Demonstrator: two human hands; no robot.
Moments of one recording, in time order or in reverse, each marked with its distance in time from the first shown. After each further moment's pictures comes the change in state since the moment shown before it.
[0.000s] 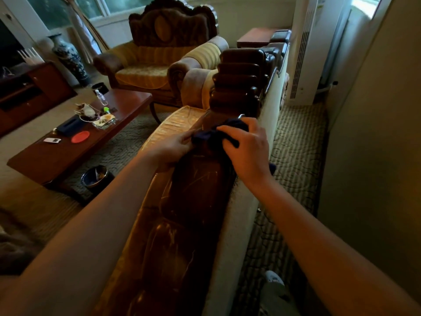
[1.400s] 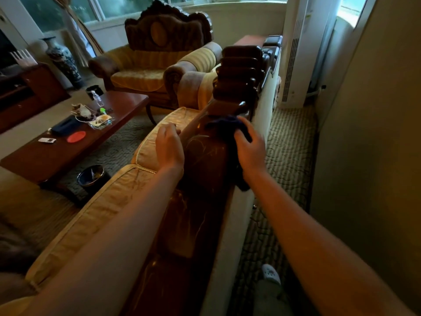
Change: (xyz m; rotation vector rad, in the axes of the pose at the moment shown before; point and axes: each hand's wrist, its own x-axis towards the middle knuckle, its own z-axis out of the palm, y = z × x) left_hand -0.050 -0.028 0.042 -0.575 0.773 0.209; right_hand -0.034 0.013 0.029 0.588 0.132 0.332
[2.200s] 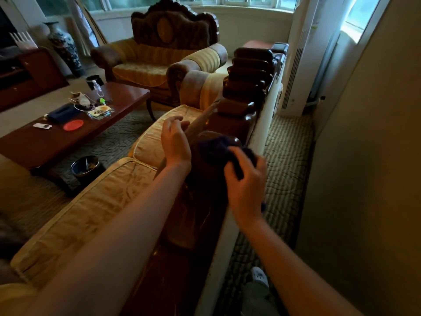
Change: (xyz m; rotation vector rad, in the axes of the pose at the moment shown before) left_hand -0.001 -0.004 -0.005 -0.272 0.039 0.051; right_hand -0.096 -0.014 0.003 -0.444 0.081 -0.272
